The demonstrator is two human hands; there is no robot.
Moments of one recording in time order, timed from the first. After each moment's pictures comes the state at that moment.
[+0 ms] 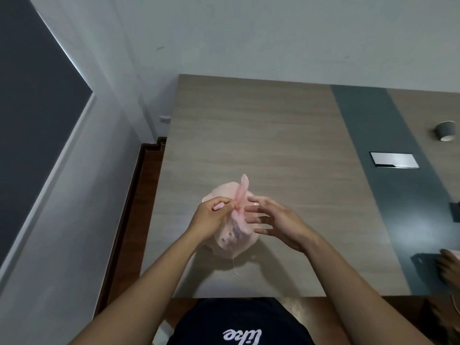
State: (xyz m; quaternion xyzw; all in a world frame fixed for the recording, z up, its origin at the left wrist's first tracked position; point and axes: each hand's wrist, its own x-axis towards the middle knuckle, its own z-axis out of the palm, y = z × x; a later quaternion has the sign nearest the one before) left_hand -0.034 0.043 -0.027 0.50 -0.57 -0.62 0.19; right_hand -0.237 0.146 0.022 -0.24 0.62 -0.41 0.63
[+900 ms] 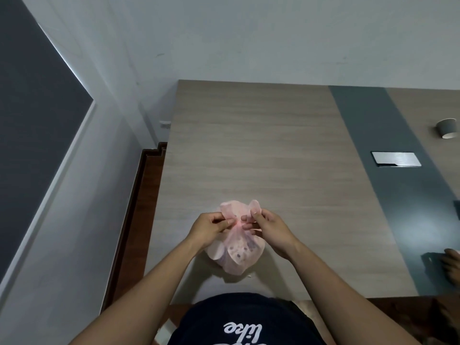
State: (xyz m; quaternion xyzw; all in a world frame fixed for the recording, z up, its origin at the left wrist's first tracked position) left_hand -0.023 0.039 -0.061 0.51 -0.56 -0.64 0.10; right_hand -0.214 0.137 -0.036 -0.23 0.68 -0.43 0.55
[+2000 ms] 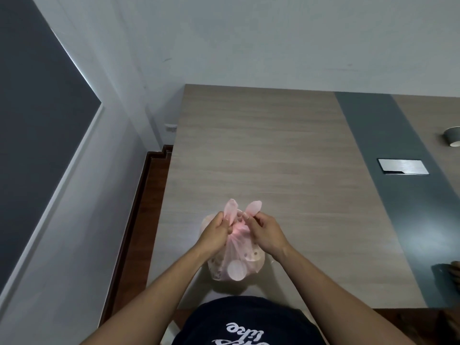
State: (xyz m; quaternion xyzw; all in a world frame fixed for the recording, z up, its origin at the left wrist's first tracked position) left_hand -0.026 0.046 -0.049 0.53 -0.59 -0.60 0.07; right_hand -0.196 0.119 -0.047 -0.36 0.74 -0.36 0.43
